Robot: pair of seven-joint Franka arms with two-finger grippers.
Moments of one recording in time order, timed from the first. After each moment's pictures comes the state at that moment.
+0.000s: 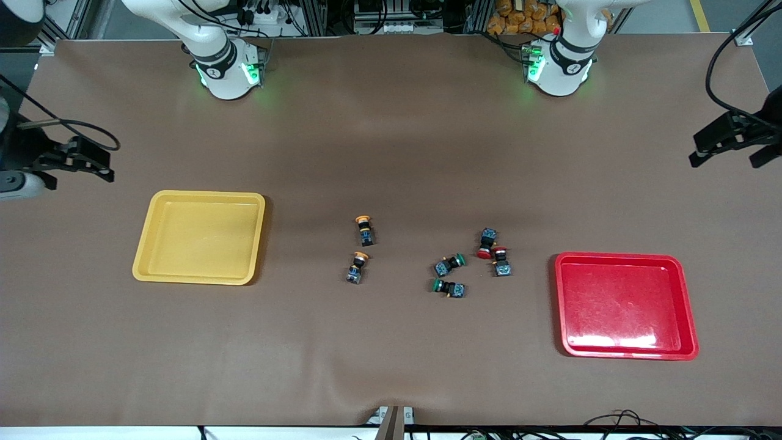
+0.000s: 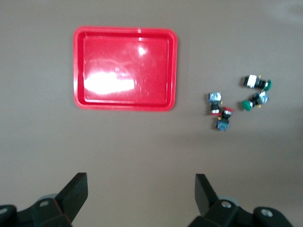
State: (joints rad) left arm 0.05 0.03 -0.09 -1.44 -0.02 1.52 -0.02; right arm 0.15 0.11 -0.11 -1.40 0.01 1.49 -0.10
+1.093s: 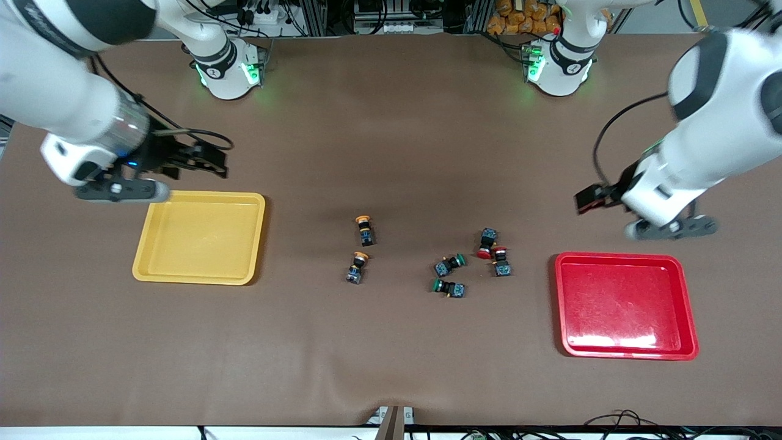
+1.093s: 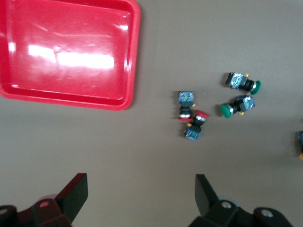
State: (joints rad) left arm 0.00 0.23 -0.26 -1.59 -0.02 1.77 -0.33; right arm 0.38 0.19 -0.10 -1.41 0.19 1.51 0.31
